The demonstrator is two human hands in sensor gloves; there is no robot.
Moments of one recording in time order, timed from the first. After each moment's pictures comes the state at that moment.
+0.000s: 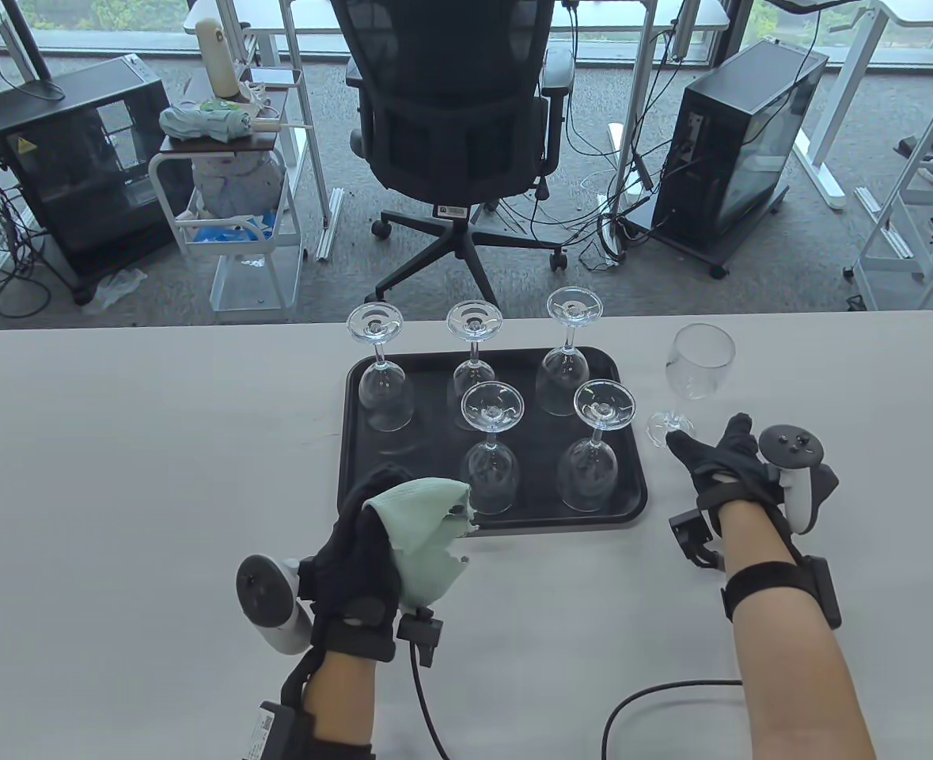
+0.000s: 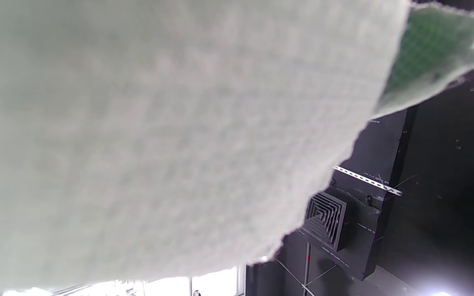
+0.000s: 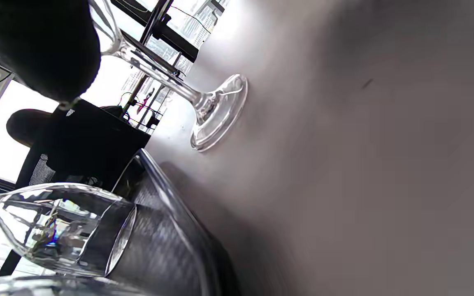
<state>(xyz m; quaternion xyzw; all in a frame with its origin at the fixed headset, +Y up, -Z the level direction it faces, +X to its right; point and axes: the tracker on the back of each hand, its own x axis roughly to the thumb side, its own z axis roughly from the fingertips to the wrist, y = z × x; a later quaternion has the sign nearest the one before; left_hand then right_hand) -0.176 -0.700 -0.310 0.19 -0.19 0.70 0.66 0.323 -0.766 -0.470 -0.23 0.06 0.85 0.47</state>
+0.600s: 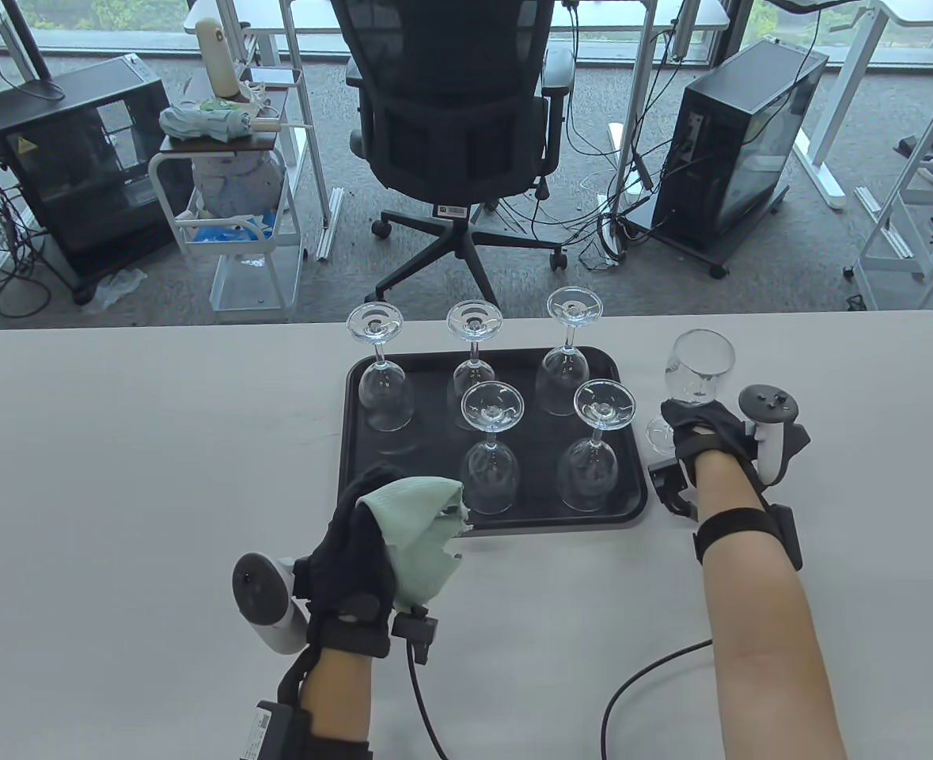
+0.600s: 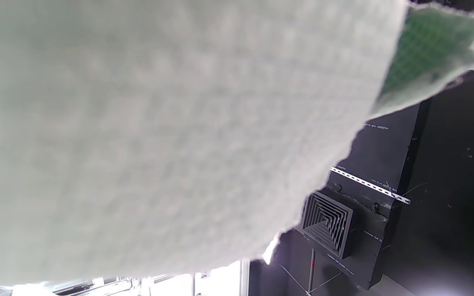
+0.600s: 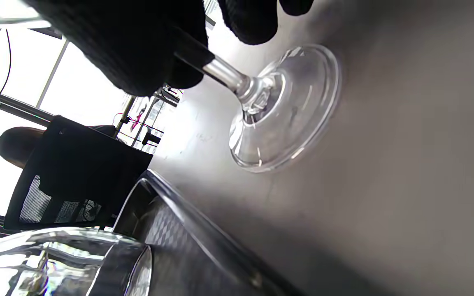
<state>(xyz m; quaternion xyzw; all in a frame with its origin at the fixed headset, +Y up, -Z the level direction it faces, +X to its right) -0.181 -0.705 -0.313 0.18 -0.18 0.71 0.66 0.321 -0.772 -0.515 -0.27 0.03 0.82 0.50</state>
